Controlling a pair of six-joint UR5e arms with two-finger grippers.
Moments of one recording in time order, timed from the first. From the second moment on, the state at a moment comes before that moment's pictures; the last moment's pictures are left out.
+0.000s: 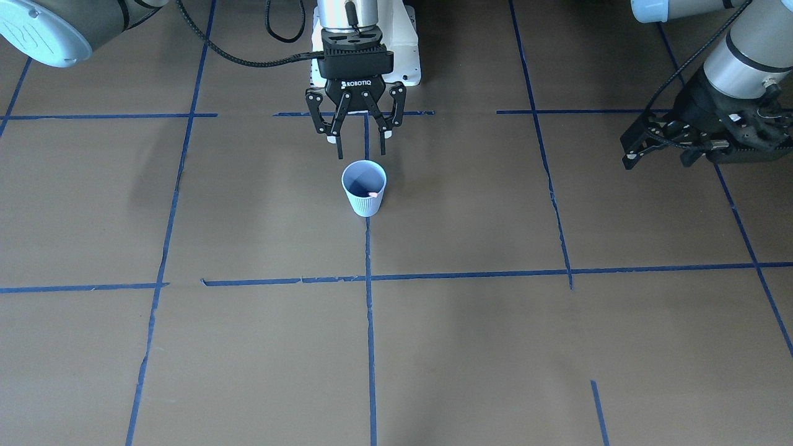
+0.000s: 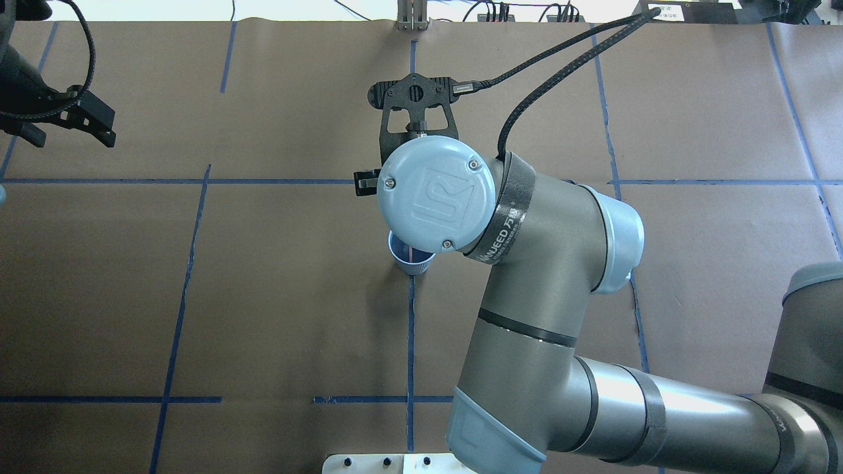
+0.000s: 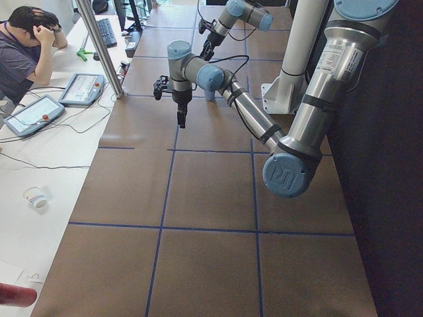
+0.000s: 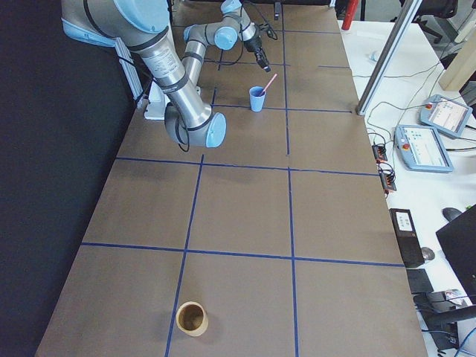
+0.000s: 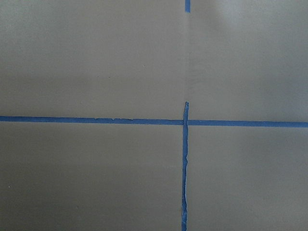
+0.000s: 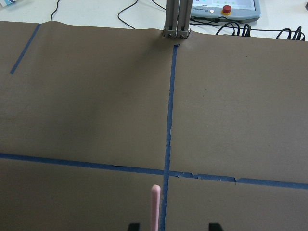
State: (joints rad) left arm -1.11 -1.90 -2.02 -1.28 -2.21 -0.67; right arm 0.46 -0.73 1.90 -1.80 1.41 1.16
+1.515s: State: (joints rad) left arm -1.50 -1.73 -1.75 -1.28 -2.27 0.08; right arm 1.34 -1.41 1.88 -1.66 2.25 0.11
